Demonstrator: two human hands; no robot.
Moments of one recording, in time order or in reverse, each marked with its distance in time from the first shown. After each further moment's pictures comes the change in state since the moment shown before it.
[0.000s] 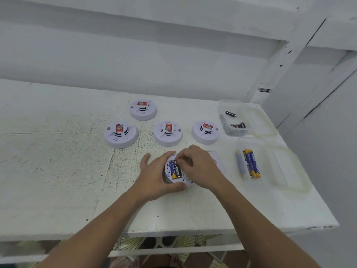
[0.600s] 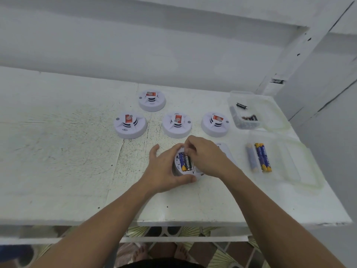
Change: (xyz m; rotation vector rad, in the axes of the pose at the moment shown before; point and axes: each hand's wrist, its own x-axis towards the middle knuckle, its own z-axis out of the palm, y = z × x) left_hand -0.003 -0.005 0.001 0.083 0.001 0.028; right_hand 0.013 -0.011 0.000 -0.091 -0.128 0.023
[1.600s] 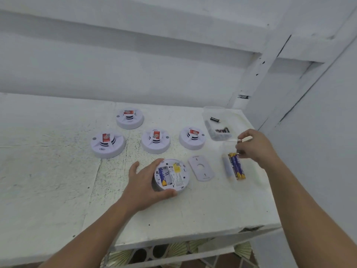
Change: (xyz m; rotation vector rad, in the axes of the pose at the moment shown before) left_hand 0.000 -0.001 -0.001 -0.031 0.008 -0.001; right_hand -0.033 0.115 -0.115 0.514 0.446 0.613
